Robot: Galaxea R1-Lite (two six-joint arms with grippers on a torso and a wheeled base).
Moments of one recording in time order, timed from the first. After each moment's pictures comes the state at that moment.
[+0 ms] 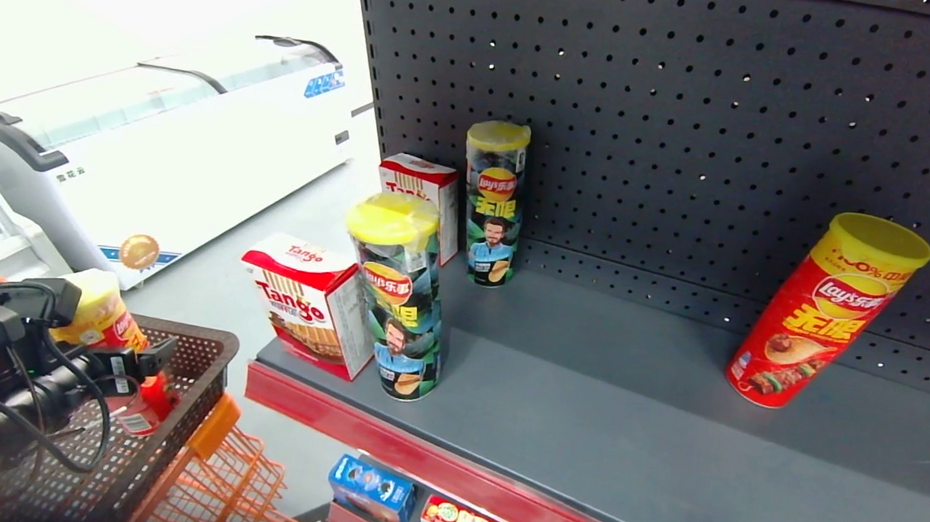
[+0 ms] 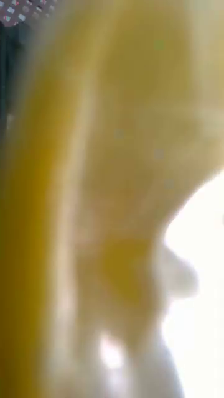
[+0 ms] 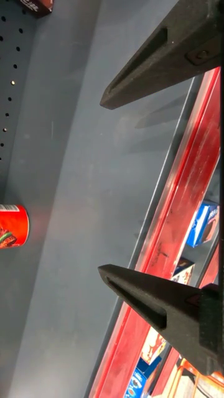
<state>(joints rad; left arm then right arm) 0.36 1.90 -0.37 -1.25 -0.10 0.07 -0.01 0.00 0.00 -0.01 -0.01 -0.01</state>
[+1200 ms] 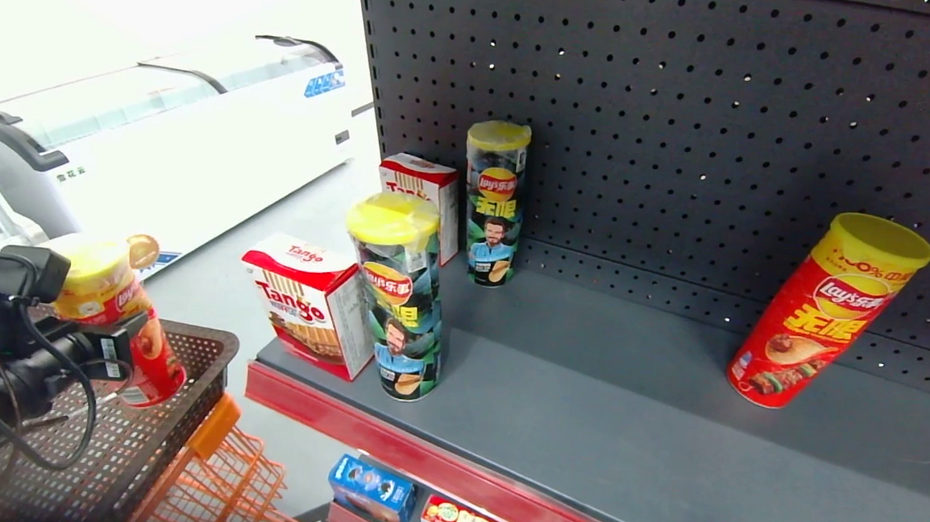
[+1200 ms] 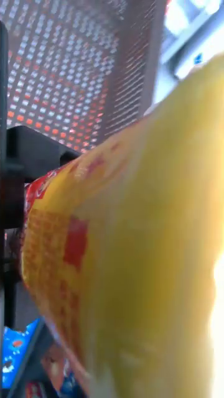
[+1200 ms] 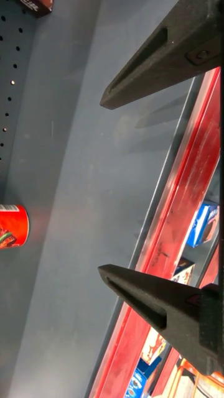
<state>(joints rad) 0.30 1.70 -0.37 -1.16 -0.16 0.12 -0.01 0.00 0.00 -0.01 -0.01 -0.01</state>
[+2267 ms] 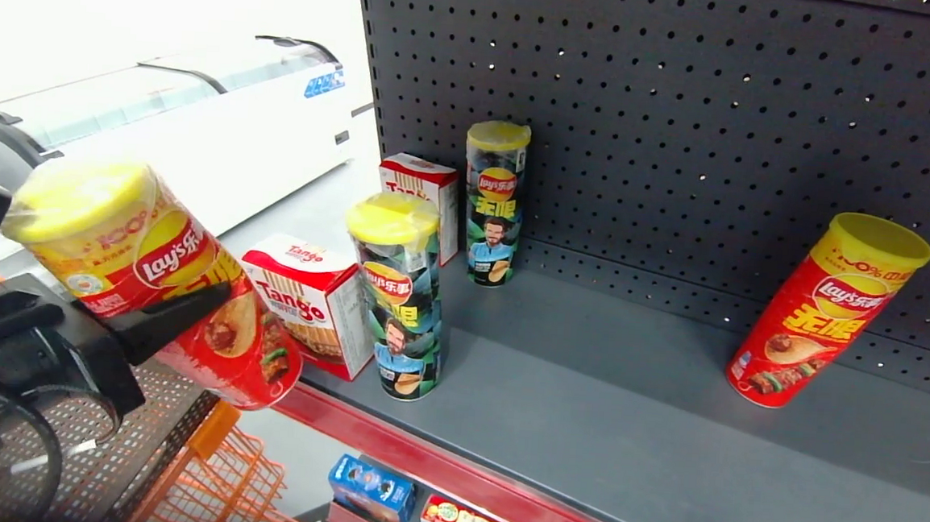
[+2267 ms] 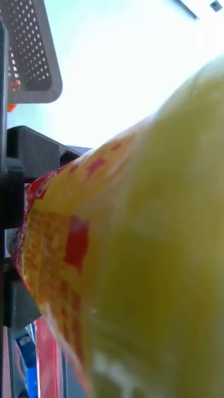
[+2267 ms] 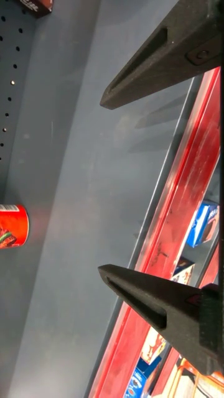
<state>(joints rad) -0.20 1.15 -0.44 -0.70 -0.27 0.00 -0.02 0.00 0.00 -0.01 -0.01 -0.01</state>
